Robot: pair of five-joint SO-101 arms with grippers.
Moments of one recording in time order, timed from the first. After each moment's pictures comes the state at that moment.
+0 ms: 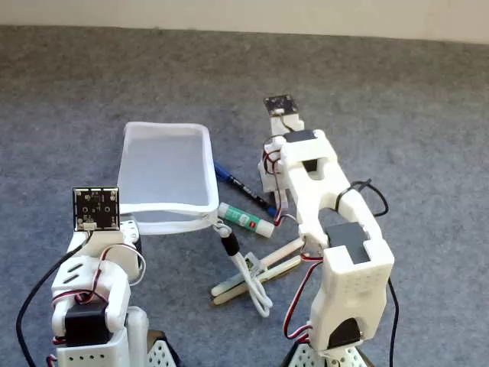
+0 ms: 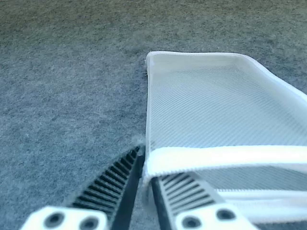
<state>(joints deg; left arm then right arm) -12.5 -103.6 80.7 64.5 -0.7 -16.7 20.5 7.6 57.0 3.2</state>
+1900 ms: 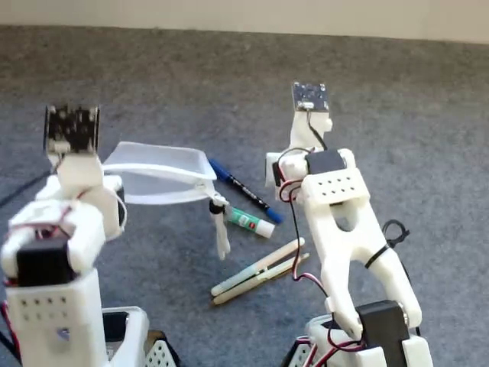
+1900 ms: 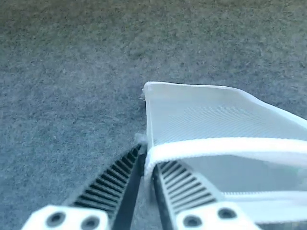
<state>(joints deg) -11.6 -57.1 30.9 79.0 -0.7 -17.3 -14.9 27.1 55.3 -9.2</state>
